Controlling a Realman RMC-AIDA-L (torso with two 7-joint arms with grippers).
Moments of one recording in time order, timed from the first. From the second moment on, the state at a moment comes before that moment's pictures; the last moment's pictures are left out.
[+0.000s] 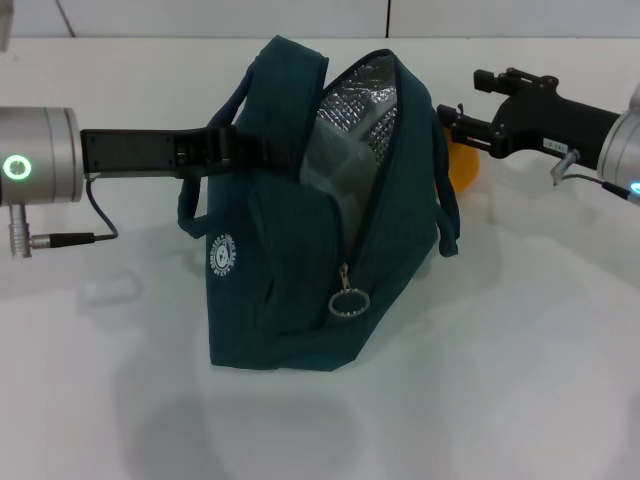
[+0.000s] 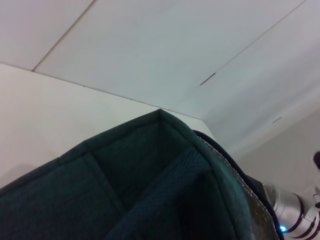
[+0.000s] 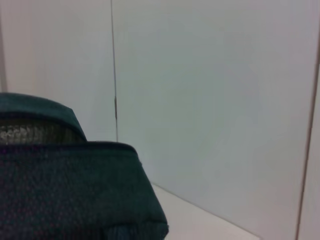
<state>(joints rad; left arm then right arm) -0.40 -2.09 1.08 1.18 1.84 1.48 -2.52 0.69 2.02 -1.08 -0.32 -1.28 -0.99 0.91</state>
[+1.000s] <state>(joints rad) -0.40 -2.09 1.08 1.18 1.84 1.48 -2.52 0.71 2.03 -1.12 -0.31 -1.27 -0.97 0.87</state>
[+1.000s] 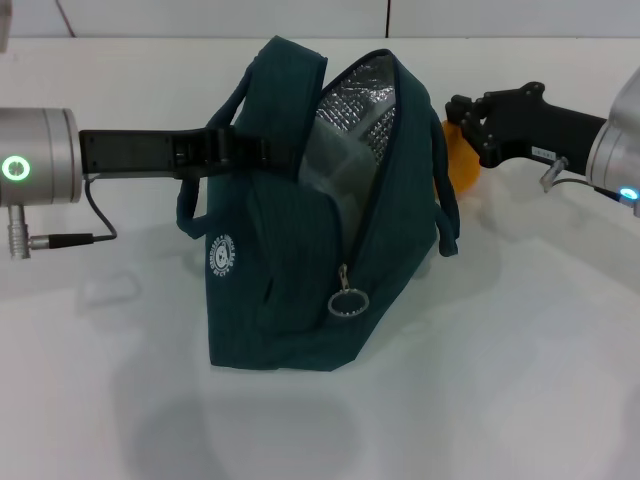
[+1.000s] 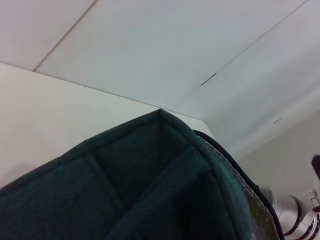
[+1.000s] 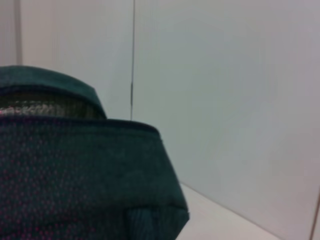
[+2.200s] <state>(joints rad) -0.39 -2.09 1.08 1.19 1.81 1.49 -2.52 0.57 2.01 -1.13 -0.70 -1.10 -1.33 1.12</state>
